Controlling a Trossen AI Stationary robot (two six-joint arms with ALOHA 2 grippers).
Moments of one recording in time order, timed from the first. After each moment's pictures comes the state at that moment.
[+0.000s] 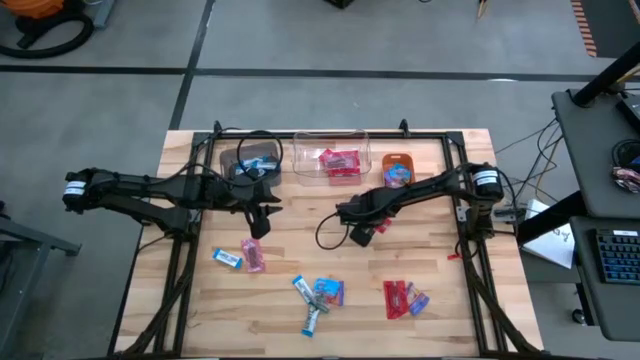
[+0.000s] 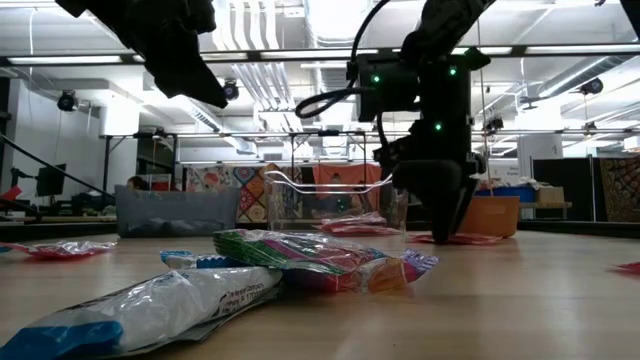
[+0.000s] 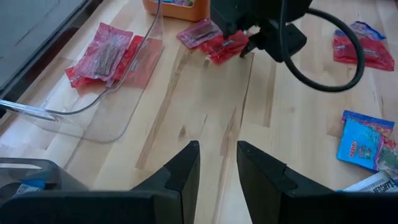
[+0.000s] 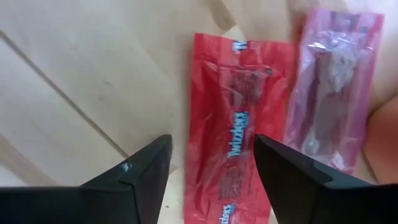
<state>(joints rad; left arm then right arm) 0.01 1.03 0.78 -0.42 -0.18 -0.19 -0.03 1.91 1.19 -0.86 0.17 0.60</state>
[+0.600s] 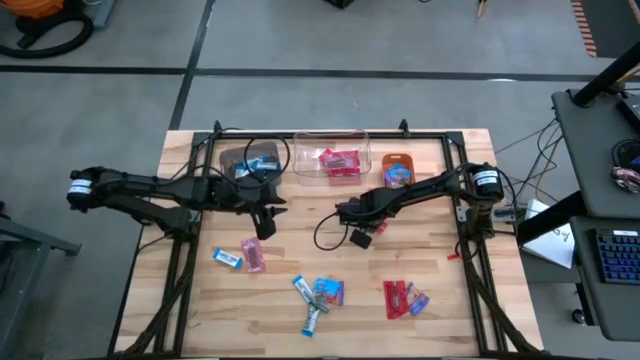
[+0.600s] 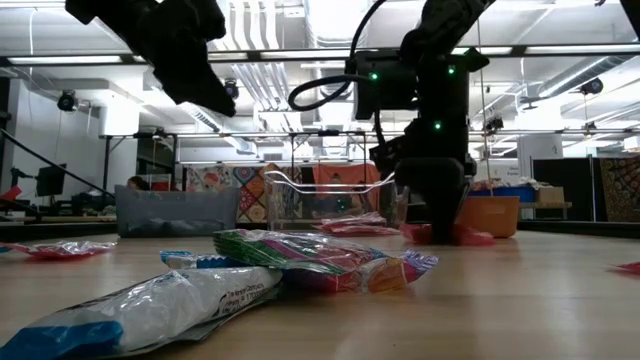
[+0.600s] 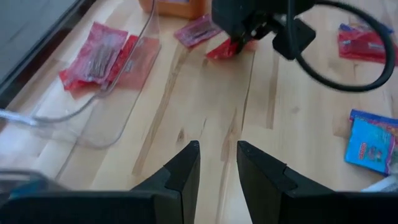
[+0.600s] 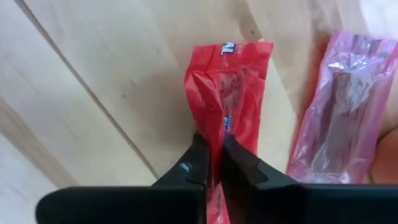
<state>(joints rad) 0.01 1.10 0.77 -0.36 -0.18 -0.17 -0.03 1.90 1.19 -0.83 0.15 0.50</state>
